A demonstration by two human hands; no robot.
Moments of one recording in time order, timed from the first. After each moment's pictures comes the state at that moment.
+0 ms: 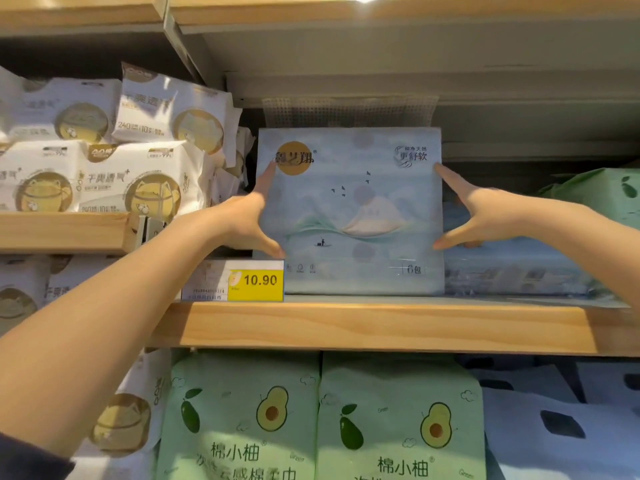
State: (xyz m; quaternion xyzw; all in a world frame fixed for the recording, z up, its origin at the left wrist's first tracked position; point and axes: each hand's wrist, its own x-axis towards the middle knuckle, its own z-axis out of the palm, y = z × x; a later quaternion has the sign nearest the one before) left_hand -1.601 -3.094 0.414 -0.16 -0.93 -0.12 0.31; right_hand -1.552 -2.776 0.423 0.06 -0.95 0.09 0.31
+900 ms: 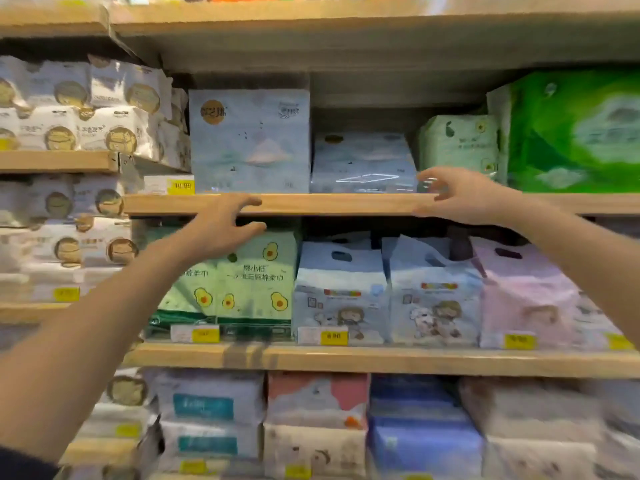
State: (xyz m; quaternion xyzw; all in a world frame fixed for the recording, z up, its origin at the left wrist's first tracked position) left_hand -1.357 -2.945 0.274 -0.19 -0.90 -0.20 0.33; right_hand -1.320 -2.626 0.316 0.09 -0.94 0.17 0.29
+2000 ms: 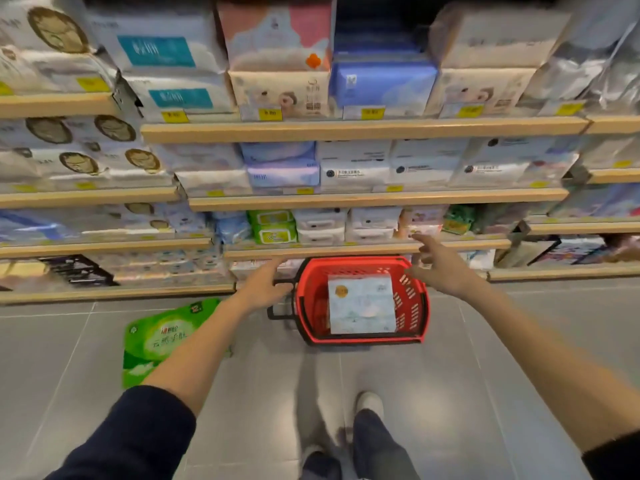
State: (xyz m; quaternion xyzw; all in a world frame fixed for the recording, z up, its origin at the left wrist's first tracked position) left_hand -1.125 -2.909 -0.231 -0.08 -0.90 -0.35 -0.23; right_hand -1.071 -2.601 -0.184 -0.11 -0.92 0.35 -0.12
